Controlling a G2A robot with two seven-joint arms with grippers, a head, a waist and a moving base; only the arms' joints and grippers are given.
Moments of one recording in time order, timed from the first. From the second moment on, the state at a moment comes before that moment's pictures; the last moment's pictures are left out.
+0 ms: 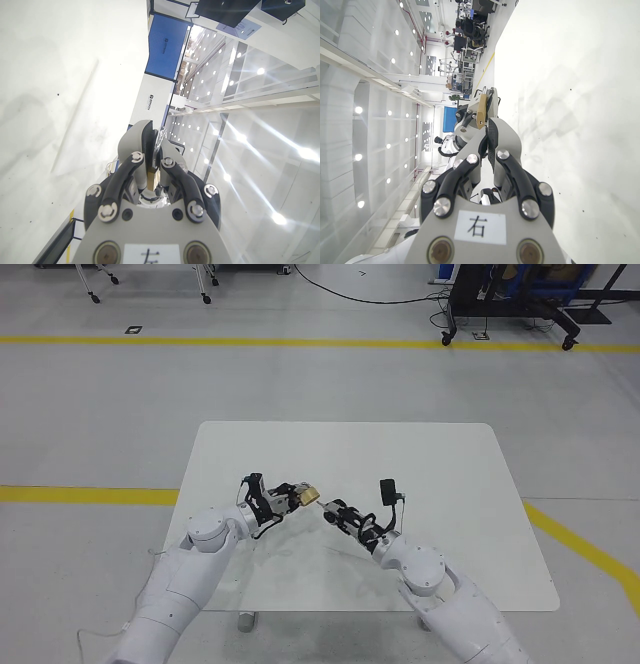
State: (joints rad) left arm 1.10 -1.26 -1.08 -1.13 -0.55 0.06 -0.73; right arm -1.42 -1.22 0.99 -1.63 0.12 0.05 0.20
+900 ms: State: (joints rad) left arm 1.10 -1.27 -1.08 -1.13 -0.51 0.04 -0.70; right arm -1.44 -1.25 0.95 -1.67 0.04 0.13 0.06
